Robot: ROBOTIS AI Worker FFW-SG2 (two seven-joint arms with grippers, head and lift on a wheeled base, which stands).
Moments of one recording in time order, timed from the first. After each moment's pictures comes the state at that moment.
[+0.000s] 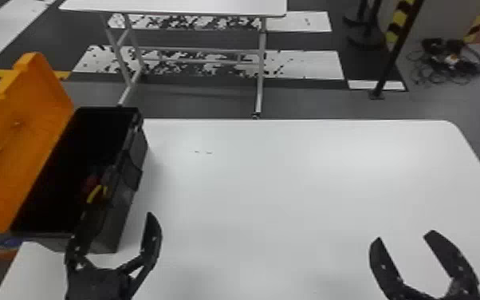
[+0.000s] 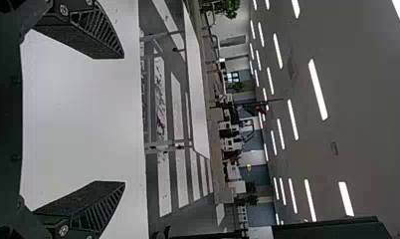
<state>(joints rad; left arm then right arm) 0.71 0.07 0.03 -1.73 0.14 -0.62 -0.07 0.82 0.00 -0.13 -1.89 -0.23 -0.39 0.42</state>
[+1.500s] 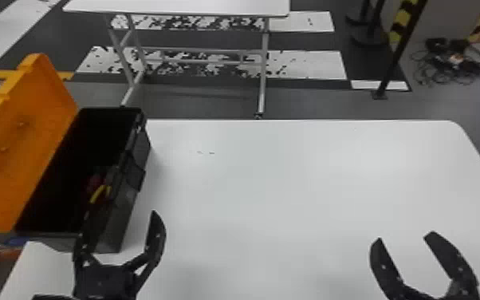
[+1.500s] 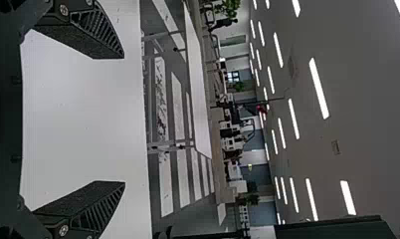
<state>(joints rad) 0.69 0.07 0.03 -1.71 0.16 -0.59 -0.08 0.80 0.00 -0.13 -1.85 -0.24 -0.40 0.42</state>
